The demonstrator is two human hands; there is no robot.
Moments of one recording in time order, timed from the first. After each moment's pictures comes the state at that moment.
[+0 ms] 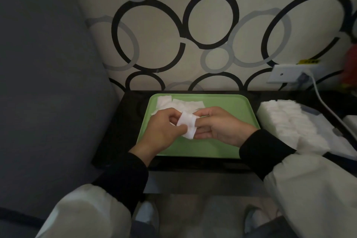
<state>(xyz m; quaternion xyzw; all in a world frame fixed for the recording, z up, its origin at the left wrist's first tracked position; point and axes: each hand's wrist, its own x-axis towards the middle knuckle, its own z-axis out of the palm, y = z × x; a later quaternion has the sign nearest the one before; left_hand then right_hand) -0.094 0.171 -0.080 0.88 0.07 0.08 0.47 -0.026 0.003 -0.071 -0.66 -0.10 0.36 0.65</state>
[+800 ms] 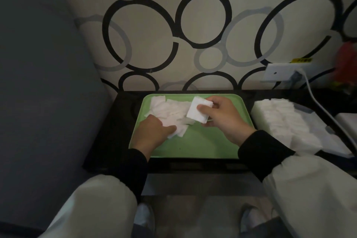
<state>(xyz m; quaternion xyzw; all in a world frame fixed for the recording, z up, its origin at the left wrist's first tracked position) -0.068 0.182 -0.109 0.90 0.26 0.00 0.35 -0.015 -0.014 -0.072 -0.75 -0.08 0.12 0.65</state>
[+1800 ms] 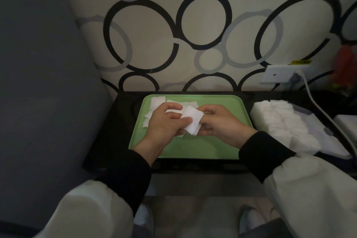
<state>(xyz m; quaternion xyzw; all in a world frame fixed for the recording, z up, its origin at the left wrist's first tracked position) -0.080 0.146 -0.076 0.70 0.15 0.05 0.70 -0.023 -0.012 -0.071 -0.68 -0.08 0.27 0.68</state>
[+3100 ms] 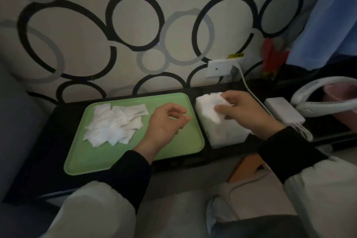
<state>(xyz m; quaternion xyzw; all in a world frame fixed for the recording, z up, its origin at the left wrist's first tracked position) -0.037 0.018 -0.088 0.80 0.02 0.03 0.60 -0.013 -0.202 -0.052 -0.84 -0.08 0.01 0.54</state>
